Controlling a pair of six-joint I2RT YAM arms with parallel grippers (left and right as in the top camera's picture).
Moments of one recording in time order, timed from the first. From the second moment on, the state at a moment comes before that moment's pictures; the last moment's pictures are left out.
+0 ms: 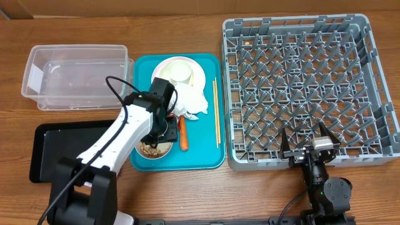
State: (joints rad) left arm -0.33 1.65 1.07 -0.94 0.05 -0.42; right arm 0.12 0.01 0.02 -0.03 0.01 -0.11
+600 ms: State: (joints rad) left arm -0.33 1.66 1.07 -0.91 0.06 -0.42; right arm 0.12 0.01 0.02 -0.03 0.01 -0.11
